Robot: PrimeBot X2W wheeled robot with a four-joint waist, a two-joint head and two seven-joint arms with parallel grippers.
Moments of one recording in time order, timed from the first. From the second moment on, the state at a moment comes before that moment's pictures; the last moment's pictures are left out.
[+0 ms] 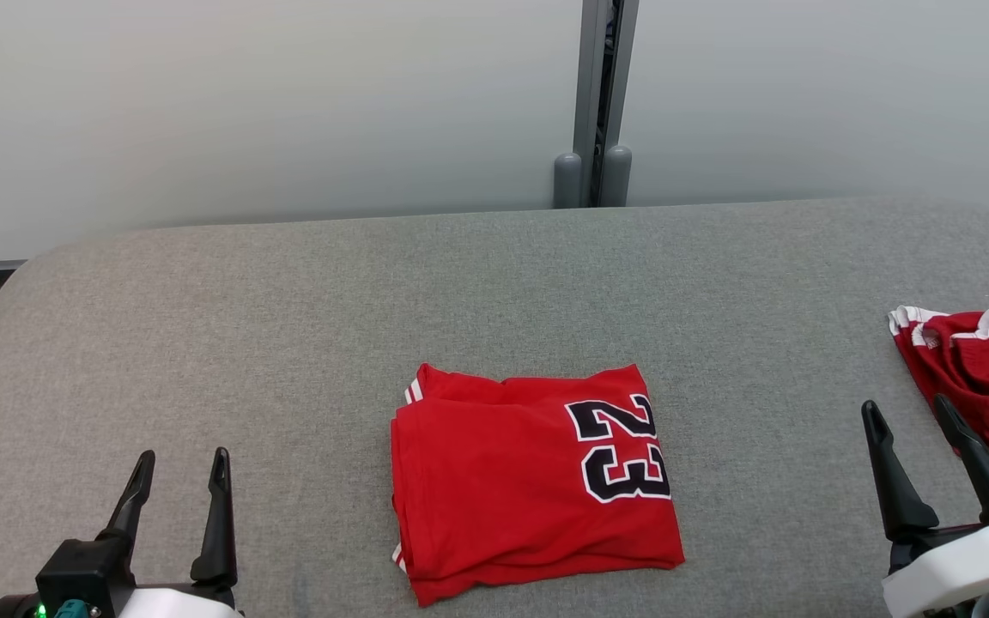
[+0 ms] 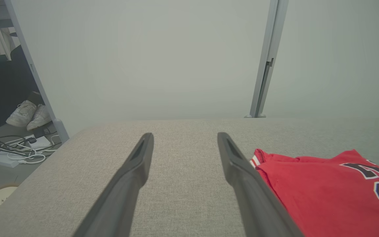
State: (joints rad) left arm 0.12 0.24 -0.12 0.00 -0.32 0.15 -0.15; right arm 0.06 -0.15 -0.05 -0.06 0.26 0.13 0.02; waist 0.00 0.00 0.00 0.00
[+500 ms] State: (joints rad) left arm 0.11 0.24 -0.14 0.00 -0.32 0.15 -0.15; right arm 0.06 -0.14 -0.06 -0.05 0.25 0.13 0.01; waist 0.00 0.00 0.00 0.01
